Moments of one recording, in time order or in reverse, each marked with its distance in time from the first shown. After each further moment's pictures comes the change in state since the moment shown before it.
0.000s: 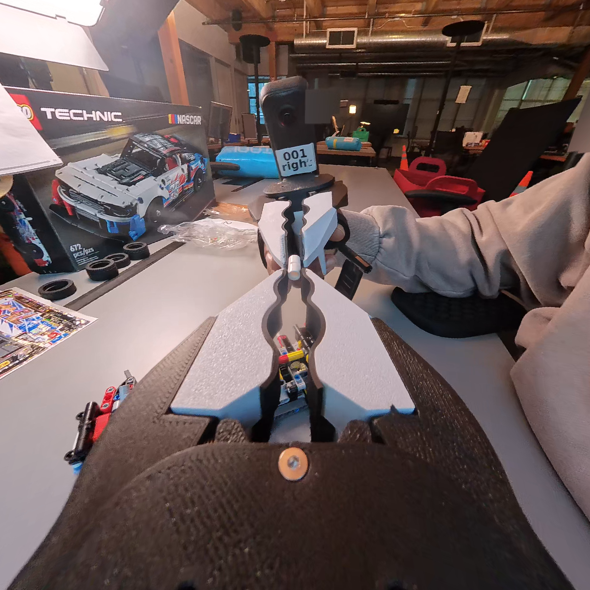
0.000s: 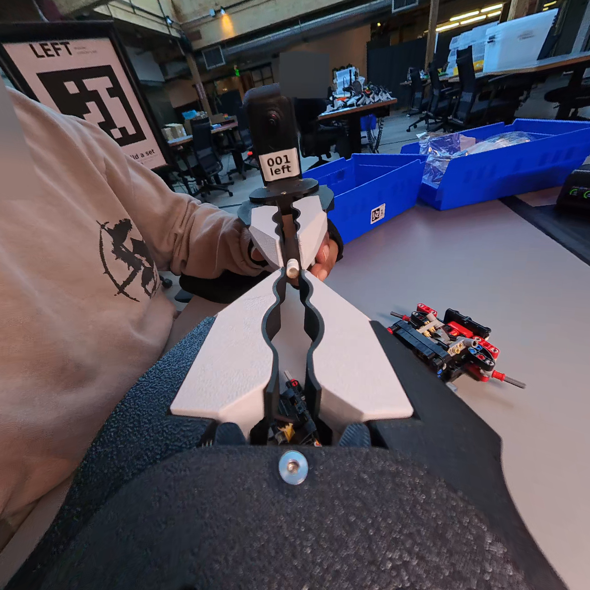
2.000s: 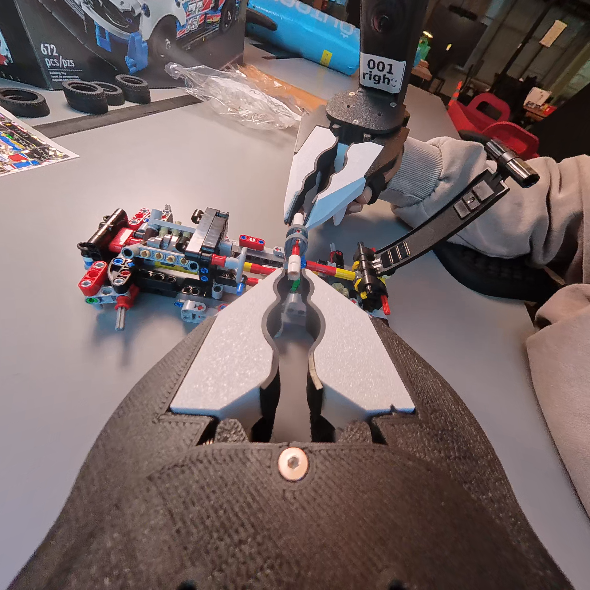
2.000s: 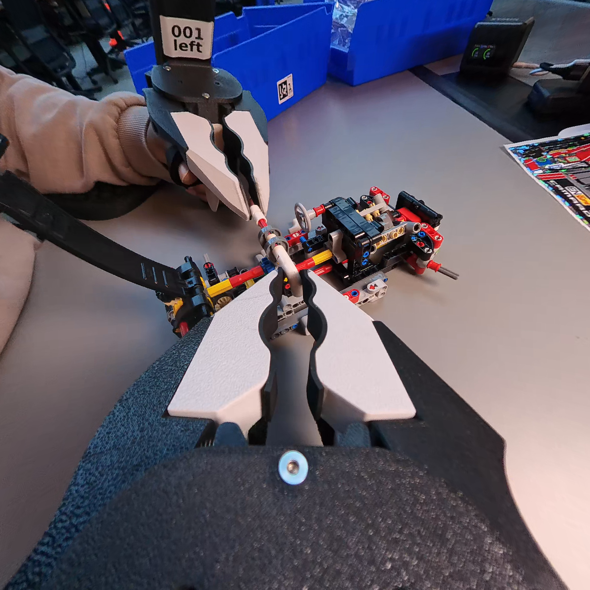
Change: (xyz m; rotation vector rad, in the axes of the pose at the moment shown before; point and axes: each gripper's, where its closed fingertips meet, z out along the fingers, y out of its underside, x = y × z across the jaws) left arm -0.031 0.092 -0.010 -0.270 -0.083 -0.255; right arm 0.056 0.094 -0.030 -0.258 0.316 0.002
